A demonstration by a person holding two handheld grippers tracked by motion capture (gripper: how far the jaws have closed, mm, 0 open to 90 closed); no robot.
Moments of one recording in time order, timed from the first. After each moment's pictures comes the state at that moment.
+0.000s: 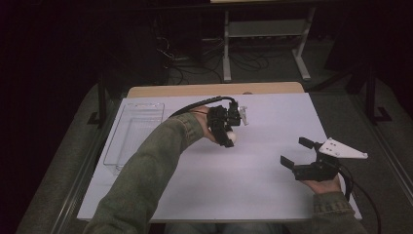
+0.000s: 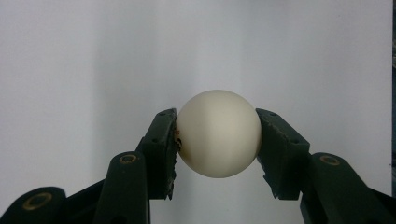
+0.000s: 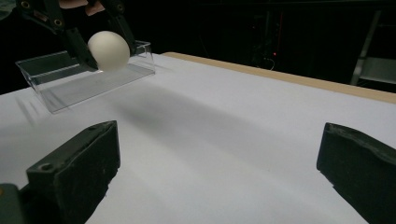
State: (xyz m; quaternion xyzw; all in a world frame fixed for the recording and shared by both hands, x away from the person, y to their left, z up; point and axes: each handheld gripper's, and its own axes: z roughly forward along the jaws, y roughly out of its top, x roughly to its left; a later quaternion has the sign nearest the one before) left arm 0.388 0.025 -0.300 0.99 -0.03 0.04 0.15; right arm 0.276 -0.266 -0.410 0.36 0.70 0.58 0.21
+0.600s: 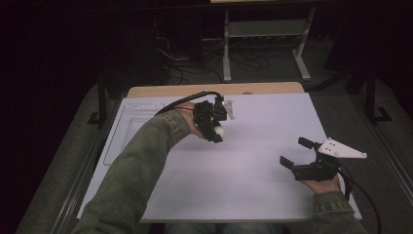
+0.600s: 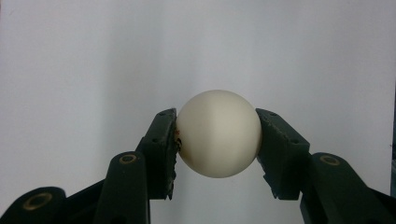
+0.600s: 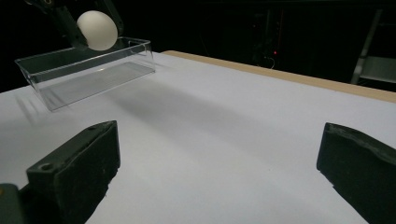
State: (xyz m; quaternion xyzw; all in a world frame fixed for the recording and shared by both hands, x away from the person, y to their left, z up) left arm 0.391 0.058 -0.286 0.99 0.00 0.05 0.15; right arm 0.276 -0.265 -0.410 0.36 0.71 0.58 0.21
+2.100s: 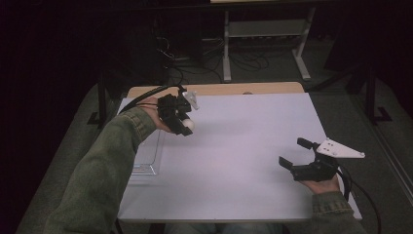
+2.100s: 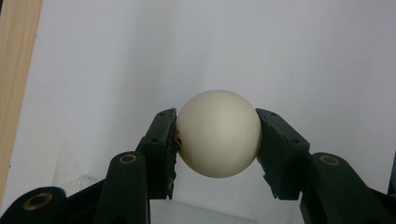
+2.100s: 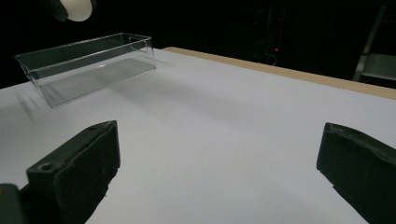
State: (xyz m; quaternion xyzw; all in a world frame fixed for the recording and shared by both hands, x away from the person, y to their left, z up) left arm 0.397 0.143 -0.267 0.98 0.07 0.08 0.15; right arm 0.277 -0.263 -0.412 0.36 0.71 0.57 0.20
